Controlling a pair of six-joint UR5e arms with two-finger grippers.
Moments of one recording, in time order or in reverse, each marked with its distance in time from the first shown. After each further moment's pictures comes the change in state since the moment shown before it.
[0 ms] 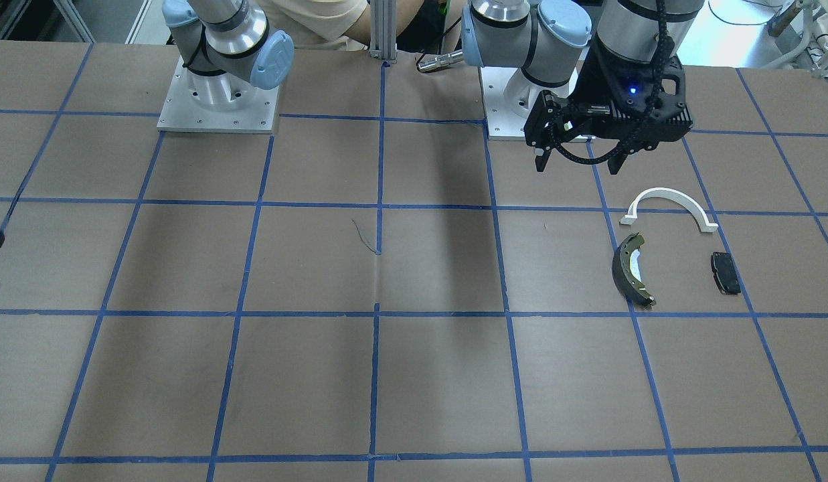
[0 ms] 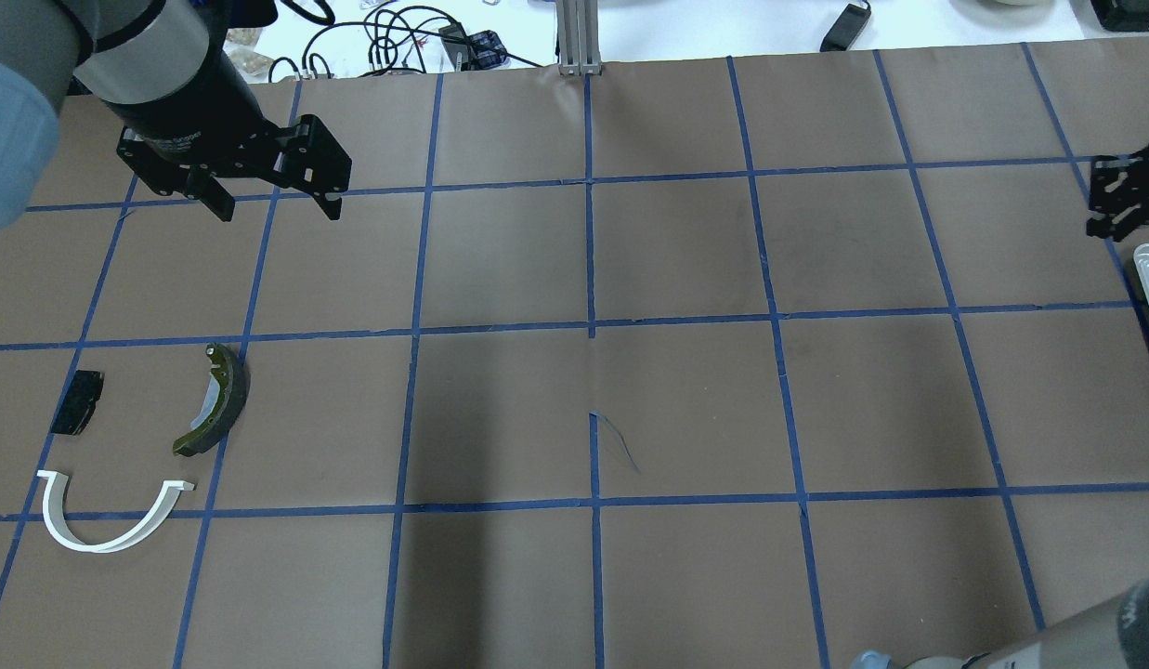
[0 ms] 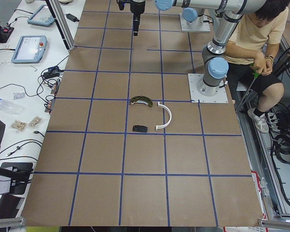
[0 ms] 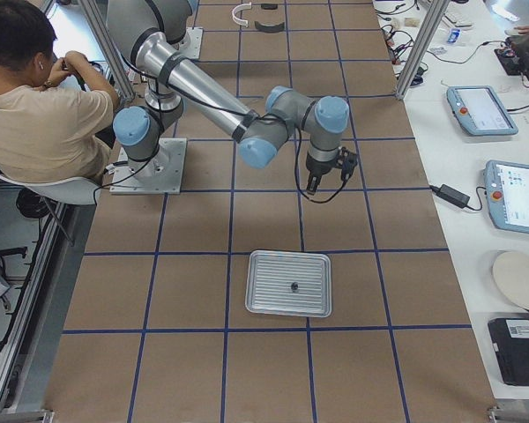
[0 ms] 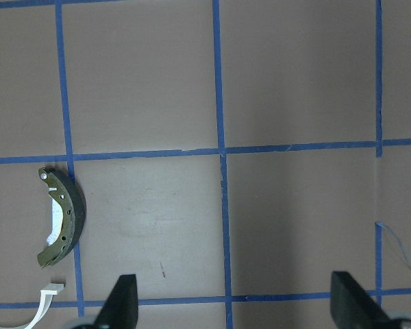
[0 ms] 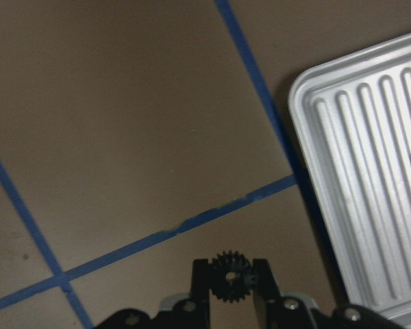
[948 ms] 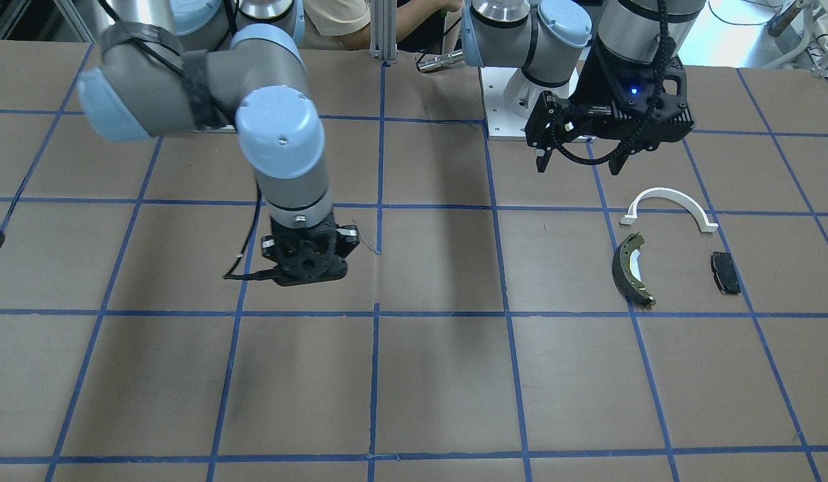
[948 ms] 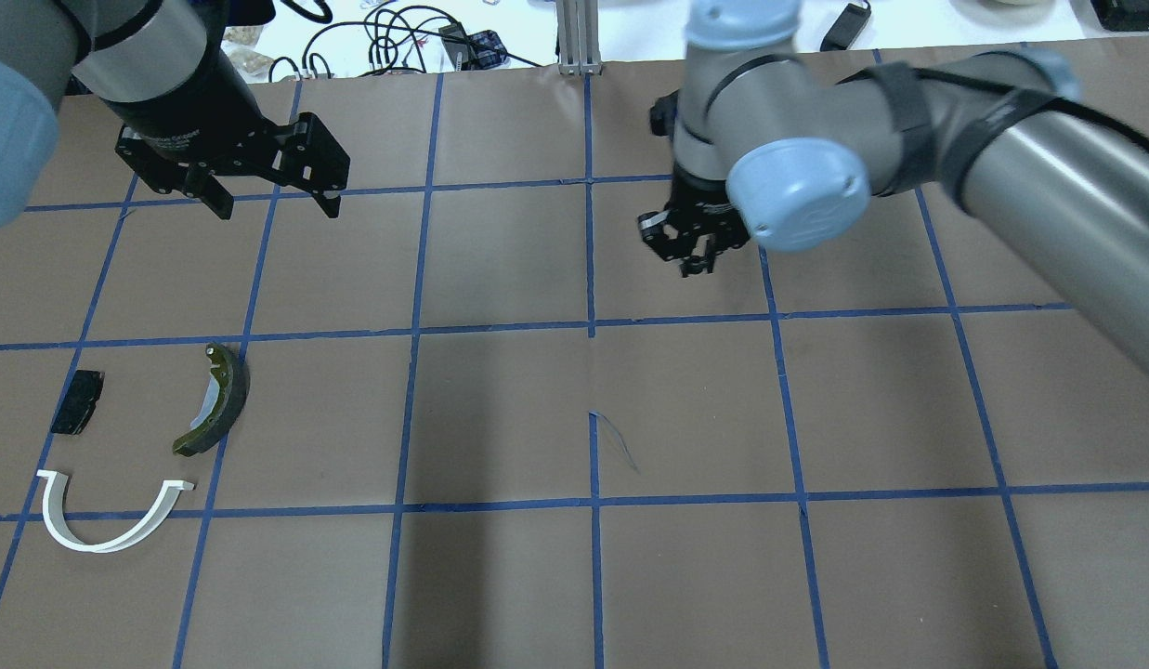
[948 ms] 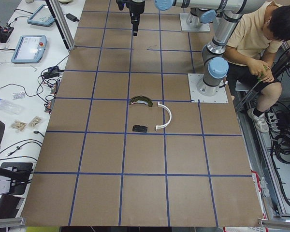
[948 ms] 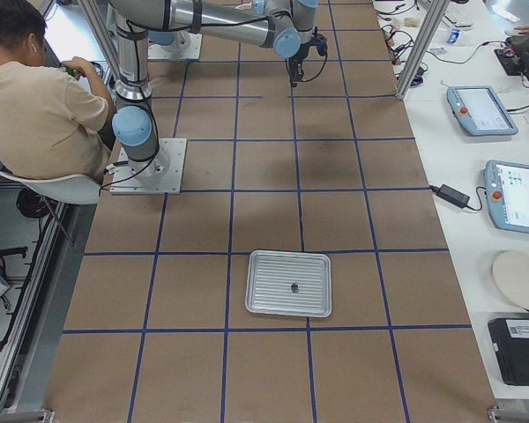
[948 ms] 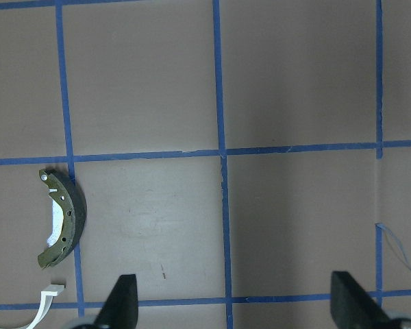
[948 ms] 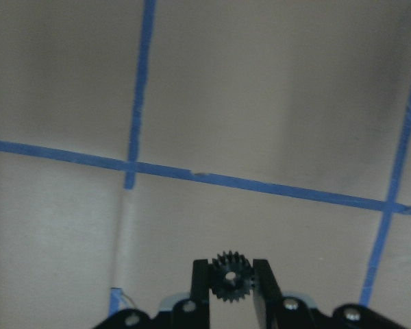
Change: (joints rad) left arm 0.003 0.000 -0.001 0.002 0.000 0.001; right arm 0.795 0.057 0.000 -0.079 0.003 0.327
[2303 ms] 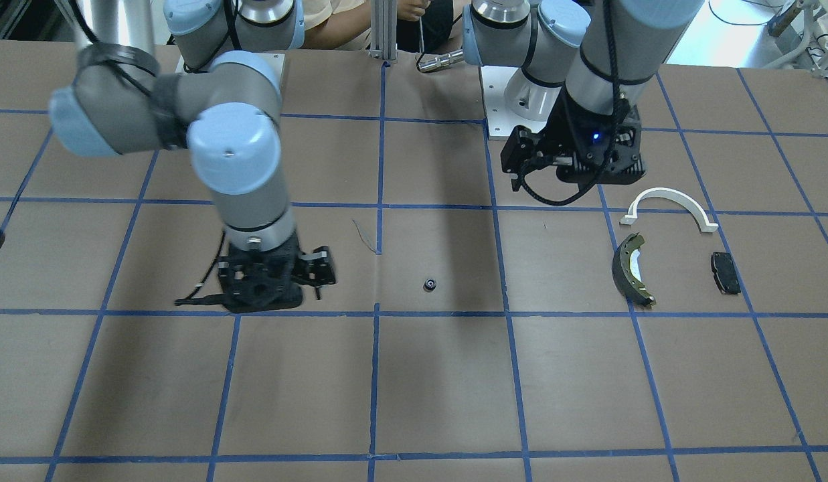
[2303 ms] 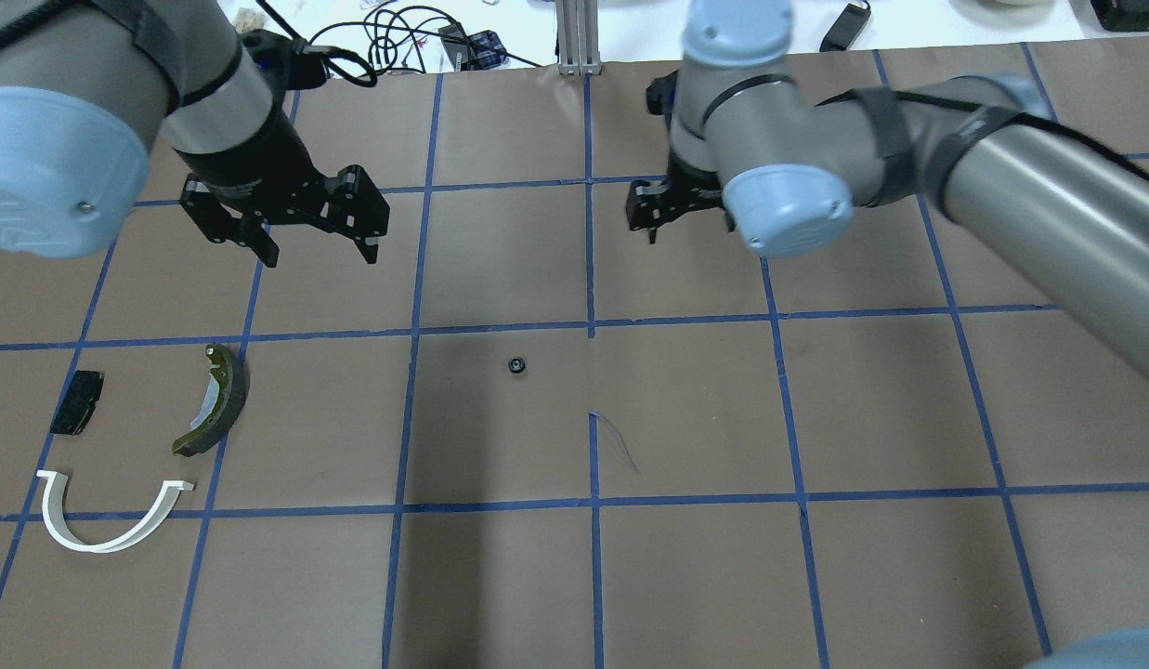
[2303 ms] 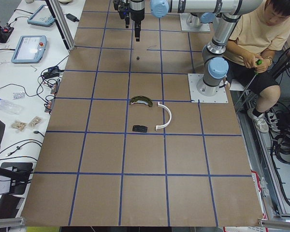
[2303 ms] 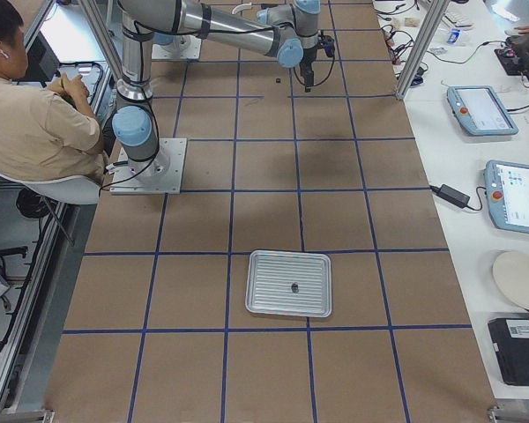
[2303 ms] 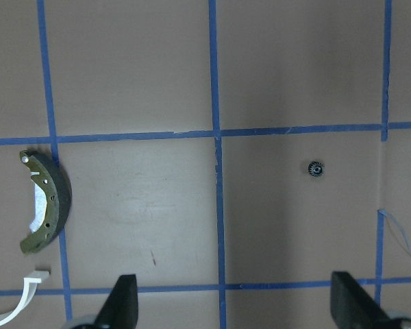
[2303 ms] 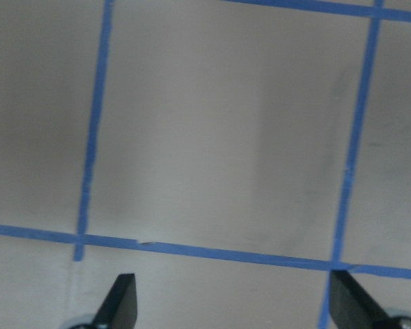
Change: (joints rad) left arm -0.046 -0.071 -0.099 0.046 -0.016 -0.081; right arm -0.215 -0.043 0.015 -0.060 0.004 -0.130
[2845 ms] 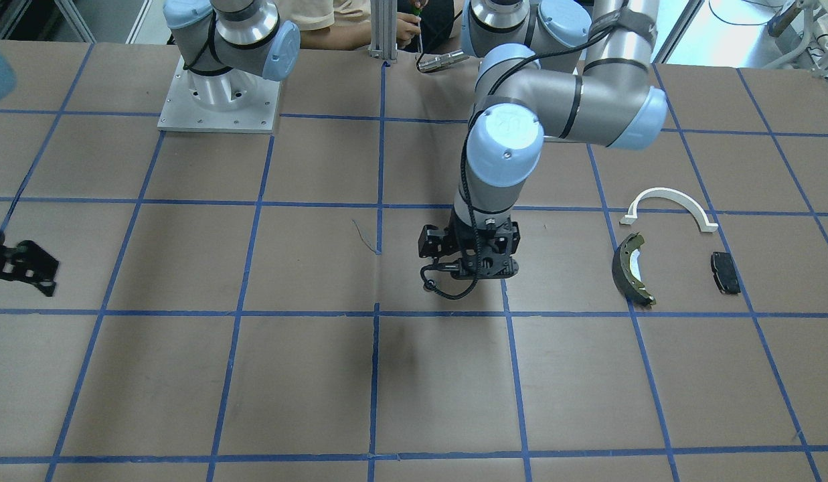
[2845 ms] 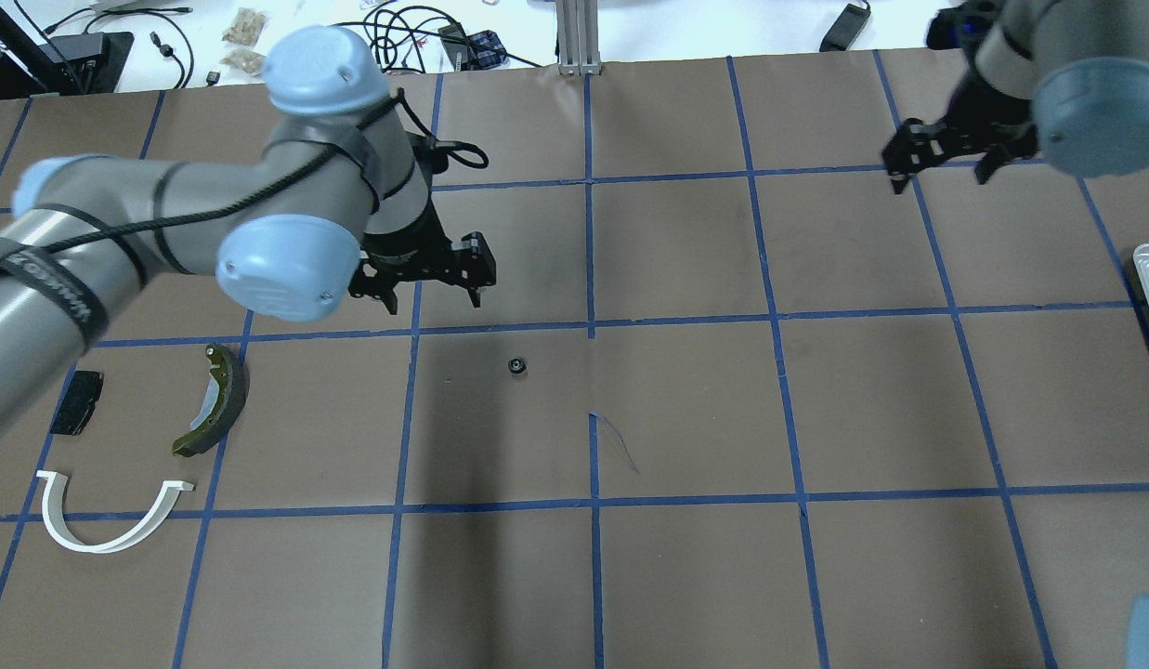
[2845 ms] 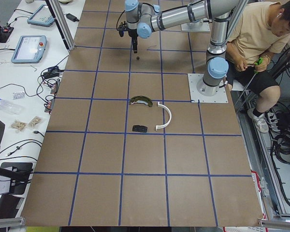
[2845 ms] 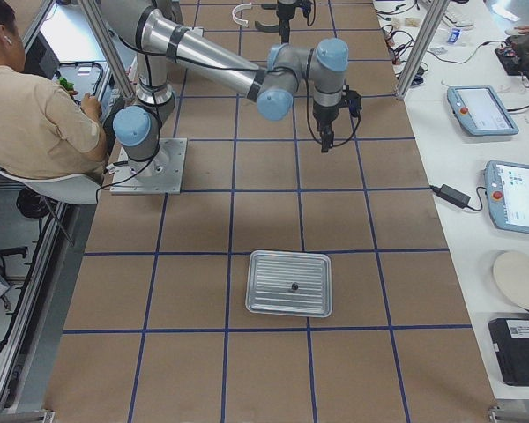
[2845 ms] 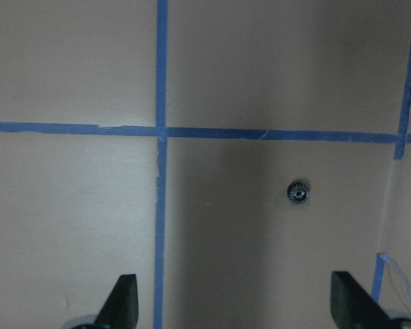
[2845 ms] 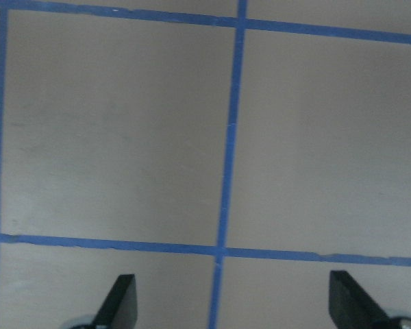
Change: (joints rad) left arm -0.170 -0.256 -0.144 0.404 -0.003 -0.214; right arm -0.567 -0.041 -0.001 0.061 0.007 -0.569
